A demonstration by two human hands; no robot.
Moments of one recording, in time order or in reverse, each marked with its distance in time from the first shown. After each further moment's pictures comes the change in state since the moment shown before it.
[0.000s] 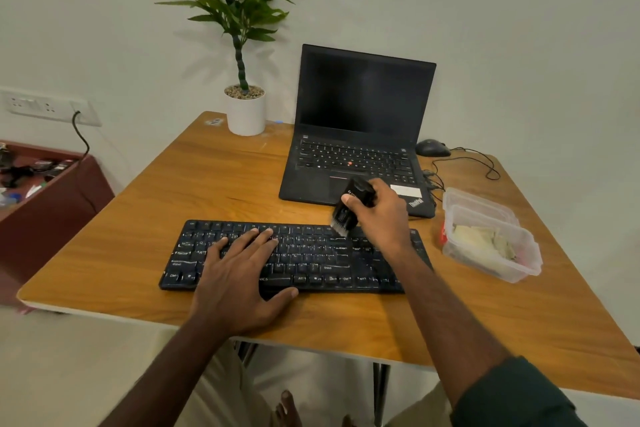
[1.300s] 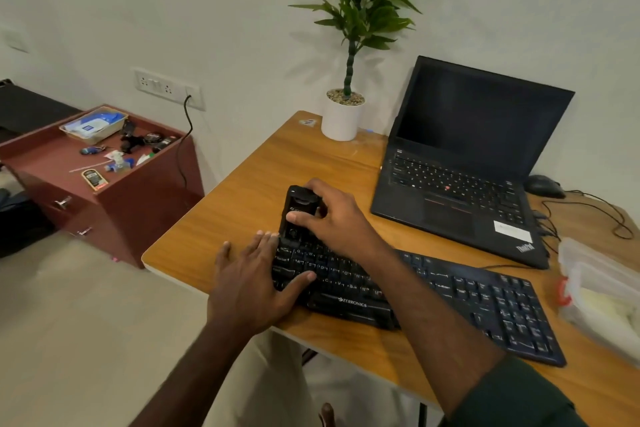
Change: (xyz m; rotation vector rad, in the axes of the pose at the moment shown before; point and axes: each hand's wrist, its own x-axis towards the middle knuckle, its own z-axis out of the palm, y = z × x) left_hand -0.040 -0.087 -0.018 -0.088 0.083 -0.422; right_hand -0.022 -0.126 0.153 0.137 -0.630 -0.414
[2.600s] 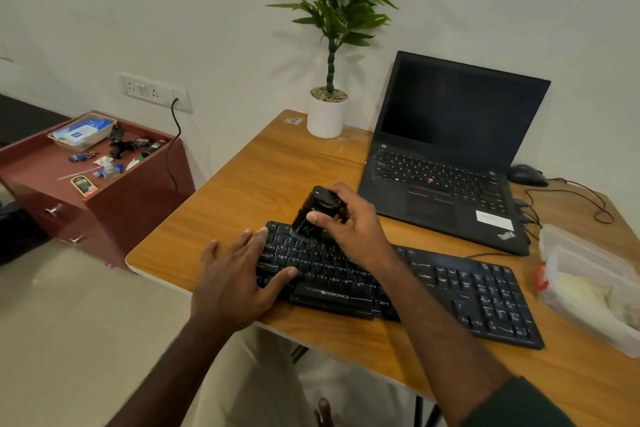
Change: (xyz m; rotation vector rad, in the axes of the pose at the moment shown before) left_hand 0.001 0.001 0.003 0.011 -0.016 0.071; right_hand -0.038 0.028 -0.029 0.202 0.157 0.012
